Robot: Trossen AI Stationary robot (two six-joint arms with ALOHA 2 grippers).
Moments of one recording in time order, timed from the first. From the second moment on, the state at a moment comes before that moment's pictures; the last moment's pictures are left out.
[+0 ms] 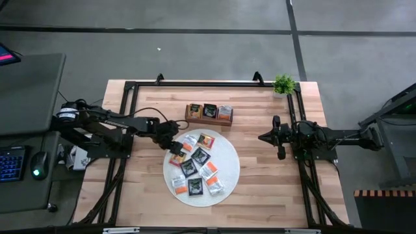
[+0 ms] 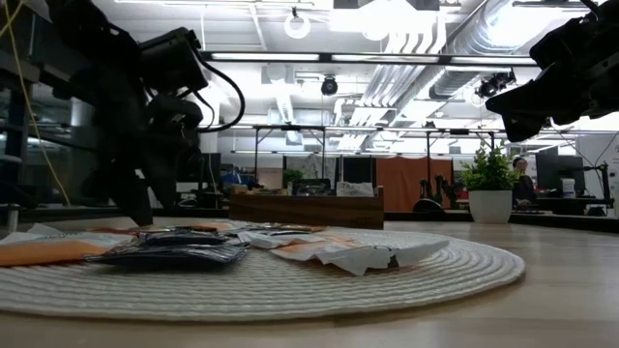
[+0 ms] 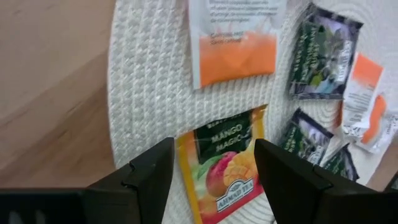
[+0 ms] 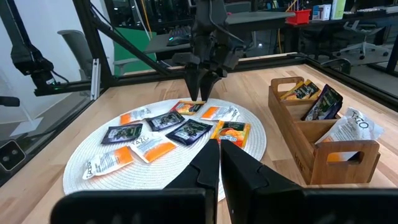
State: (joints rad) left arm 0.08 1.35 0.54 -0.23 0.26 -0.98; right arm -0.04 0.14 0.01 0.03 -0.05 0.13
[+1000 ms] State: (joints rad) left arm 0.07 1.37 0.54 -0.16 0.33 -0.98; right arm -0.04 0.14 0.01 0.03 -0.05 0.13
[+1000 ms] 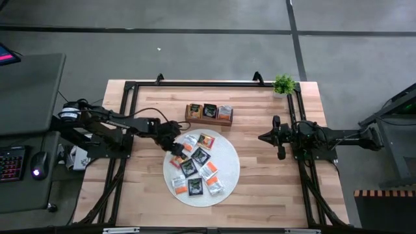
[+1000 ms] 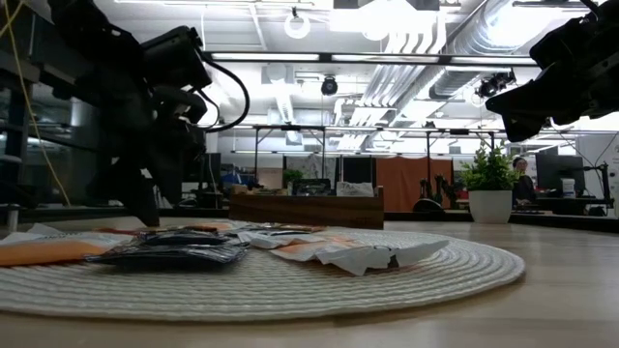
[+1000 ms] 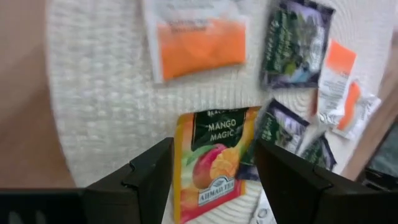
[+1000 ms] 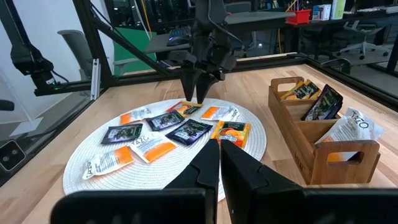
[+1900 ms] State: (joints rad) left arm 0.07 1.37 0.54 -0.15 0.30 -0.97; right arm -0.04 0.14 0.01 0.03 -0.05 0.13
